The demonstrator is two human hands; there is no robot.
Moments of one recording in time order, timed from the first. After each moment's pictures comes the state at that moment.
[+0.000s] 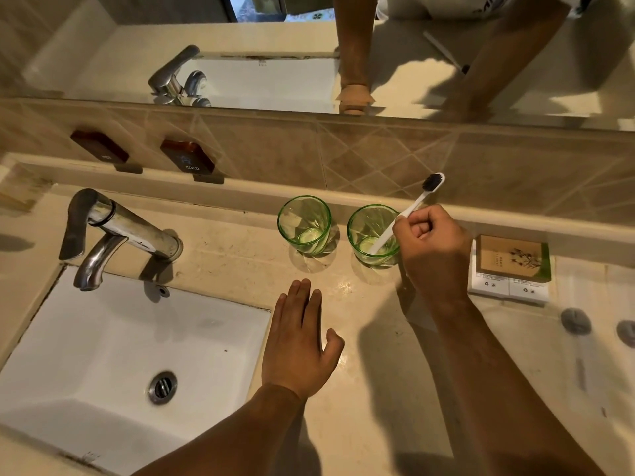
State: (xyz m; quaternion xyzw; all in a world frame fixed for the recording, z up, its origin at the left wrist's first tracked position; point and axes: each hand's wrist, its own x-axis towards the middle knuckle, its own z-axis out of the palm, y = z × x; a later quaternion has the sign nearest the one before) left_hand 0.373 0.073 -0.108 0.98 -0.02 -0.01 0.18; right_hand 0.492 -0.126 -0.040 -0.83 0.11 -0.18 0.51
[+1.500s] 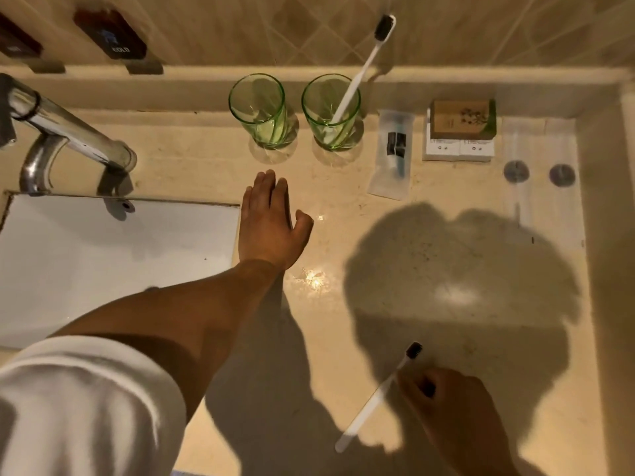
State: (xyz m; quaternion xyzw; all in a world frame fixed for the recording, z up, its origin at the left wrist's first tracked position) left_hand 0.368 0.072 -0.103 0.98 -0.03 0.00 0.19; right_hand 0.142 -0.153 -0.031 -0.87 0.27 0.30 0.28
